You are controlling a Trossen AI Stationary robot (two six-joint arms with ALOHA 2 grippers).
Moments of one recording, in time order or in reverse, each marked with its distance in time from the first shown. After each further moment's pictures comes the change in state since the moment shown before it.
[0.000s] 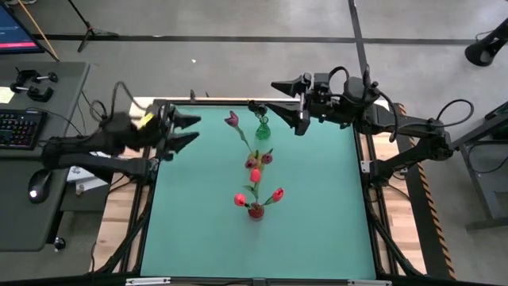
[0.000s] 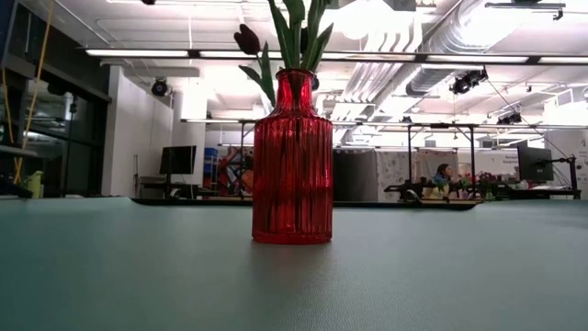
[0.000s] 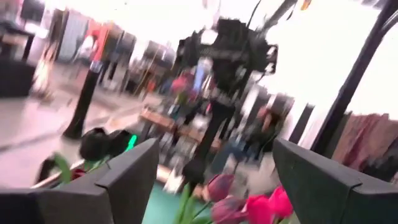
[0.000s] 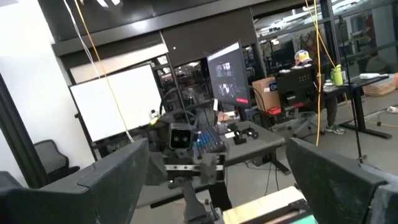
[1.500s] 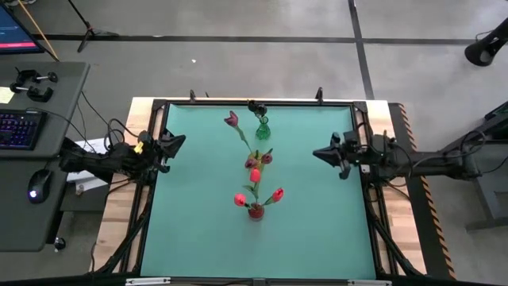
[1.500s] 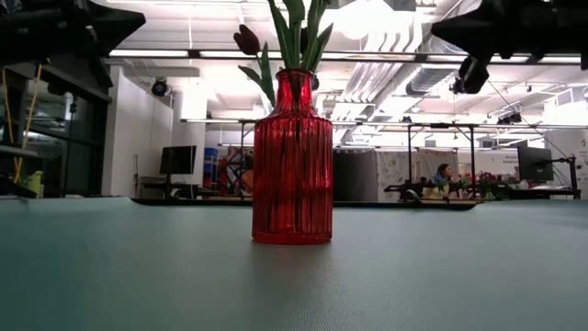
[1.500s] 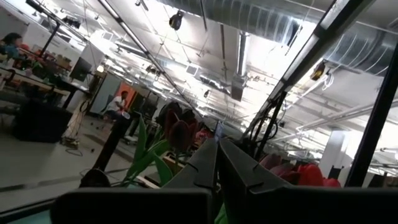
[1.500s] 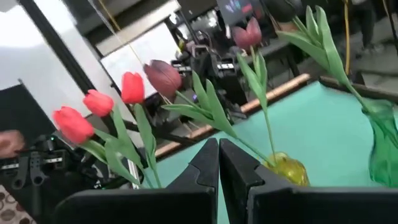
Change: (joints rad) left arm -0.163 -0.582 -0.742 0.467 -0.338 0.104; right arm 0.024 -0.868 -1.212 0.214 -0.120 0.224
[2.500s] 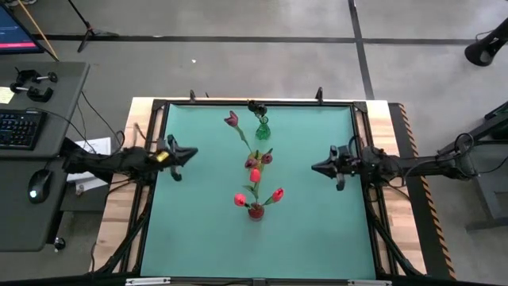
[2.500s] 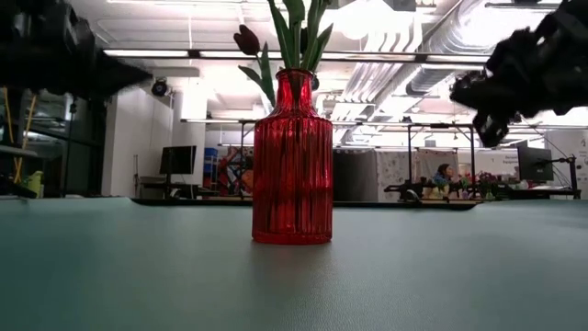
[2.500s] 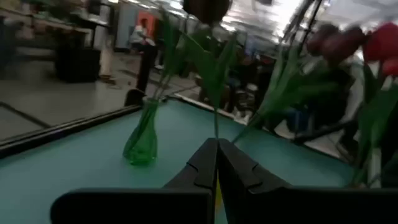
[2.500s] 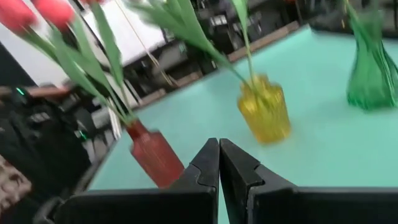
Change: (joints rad) left arm 0.000 -0.067 0.003 -0.486 0.001 0.002; right arm 0.051 -0.114 -0.255 -0.012 0.011 -0.040
